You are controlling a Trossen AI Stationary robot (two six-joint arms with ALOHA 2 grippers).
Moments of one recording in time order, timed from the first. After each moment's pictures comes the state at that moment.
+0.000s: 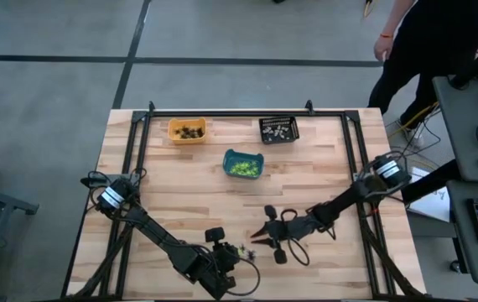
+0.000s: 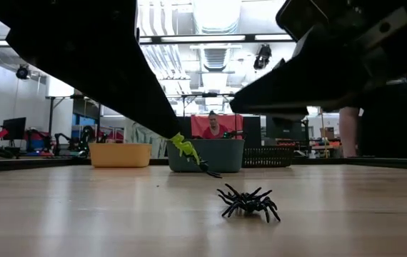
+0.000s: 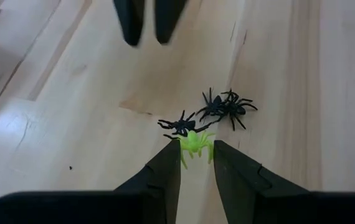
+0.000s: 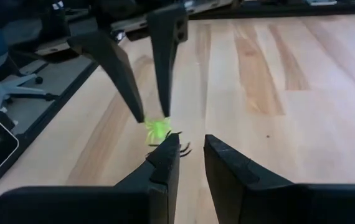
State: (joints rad) left arm -0.69 2.08 1.45 -0.48 -0.65 -0.78; right arm 0.47 1.88 0.69 0.87 0.23 0.18
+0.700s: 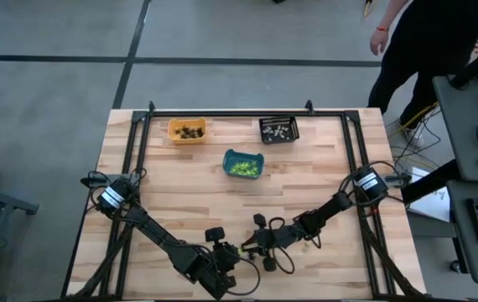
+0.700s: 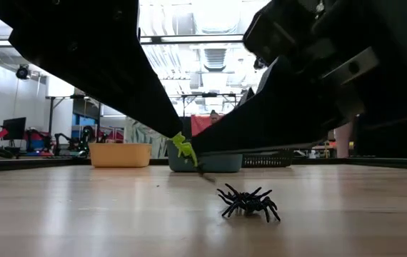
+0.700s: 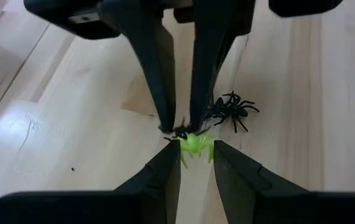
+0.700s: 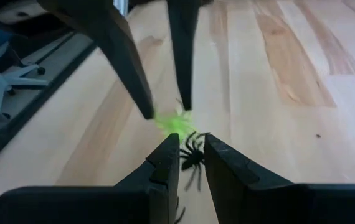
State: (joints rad) left arm -0.69 2.08 1.45 -0.48 -0.66 -0.78; right arm 0.46 2.08 0.86 0.87 0.20 0.20
